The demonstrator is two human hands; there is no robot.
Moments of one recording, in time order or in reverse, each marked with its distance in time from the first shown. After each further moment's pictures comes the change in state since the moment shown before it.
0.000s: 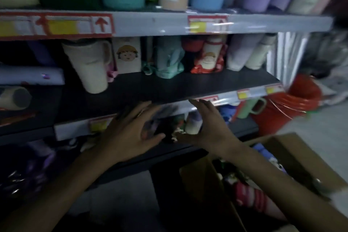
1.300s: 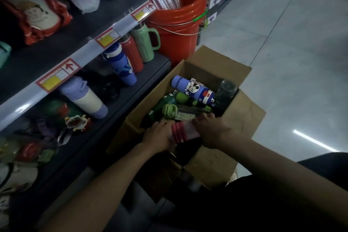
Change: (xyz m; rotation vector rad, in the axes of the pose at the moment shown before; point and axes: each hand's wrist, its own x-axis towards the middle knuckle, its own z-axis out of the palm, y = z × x) left_hand 0.048 0.243 0.353 0.162 -0.802 0.232; right_hand -0.224 0.278 -0.024 -0.468 -0.580 0.625
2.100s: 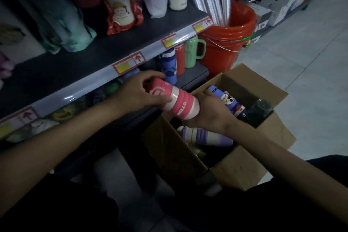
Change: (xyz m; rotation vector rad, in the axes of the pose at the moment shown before) left_hand -0.157 -0.086 -0.190 -0.654 0.445 0.018; right_hand -0.014 -0.095 -0.092 0.421 0.449 -0.303
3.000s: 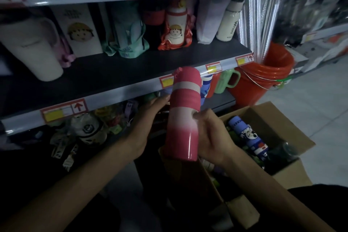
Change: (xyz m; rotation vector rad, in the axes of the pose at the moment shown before) left_hand -0.073 -0.028 -0.019 -0.957 0.304 -0.286; right_hand 0.017 -0.128 0.012 1.840 -0.488 0.197
